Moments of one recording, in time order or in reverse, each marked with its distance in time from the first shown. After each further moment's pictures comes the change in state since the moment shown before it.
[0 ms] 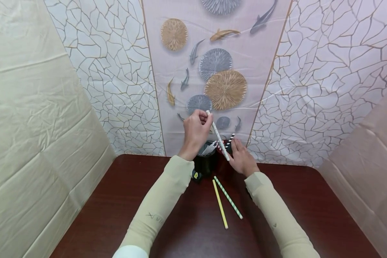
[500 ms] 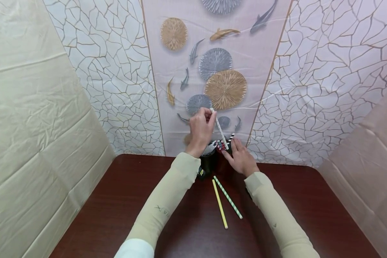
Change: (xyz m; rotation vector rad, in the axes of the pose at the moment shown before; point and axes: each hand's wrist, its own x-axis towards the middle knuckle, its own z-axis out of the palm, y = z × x) left_hand 0.007 -0.009 0.027 0.062 0.053 0.095; right_hand 0.002 0.000 0.000 0.020 -0.031 0.020
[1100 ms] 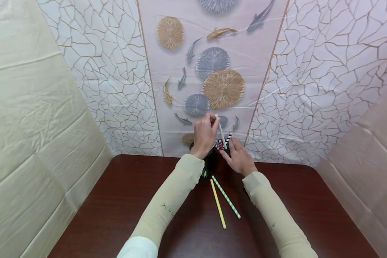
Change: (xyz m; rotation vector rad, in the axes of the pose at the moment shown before) left_hand -0.012 -0.012 0.032 0.117 -0.093 0.004; right_hand 0.001 0.002 0.002 0.019 0.013 -0.008
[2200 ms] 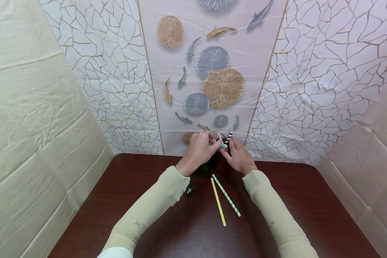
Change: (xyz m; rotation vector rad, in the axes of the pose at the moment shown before) left_hand -0.044 0.016 -0.055 0.046 -0.357 -0.029; right_hand 0.000 -0.002 -0.001 -0.021 0.006 0.004
